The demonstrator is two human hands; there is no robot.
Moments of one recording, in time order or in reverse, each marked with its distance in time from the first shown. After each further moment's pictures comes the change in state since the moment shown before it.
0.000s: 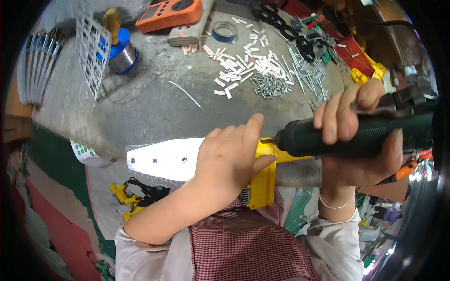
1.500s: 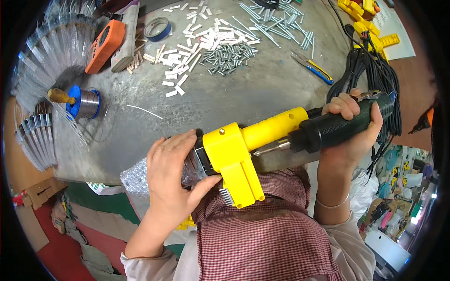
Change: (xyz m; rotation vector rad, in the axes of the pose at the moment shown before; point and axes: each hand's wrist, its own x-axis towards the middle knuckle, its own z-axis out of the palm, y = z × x) left_hand -0.019 -0.020 -0.028 0.194 -0.154 0.193; right_hand -0.107 0.035 -0.084 0.669 0.886 -0.003
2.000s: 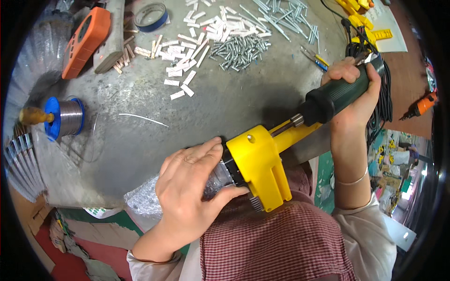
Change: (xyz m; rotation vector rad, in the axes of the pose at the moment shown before) left_hand 0.009 -0.017 -0.001 -0.311 0.031 0.035; right_hand 0.044 0.016 0.021 0.157 0.058 0.214
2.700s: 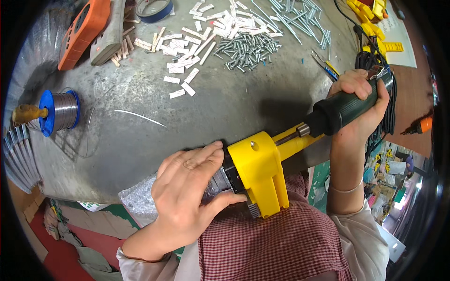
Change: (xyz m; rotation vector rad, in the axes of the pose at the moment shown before) left_hand 0.004 -0.001 -0.002 -0.037 -0.063 -0.045; right_hand 0.005 -0.001 -0.011 0.006 -0.148 0.034
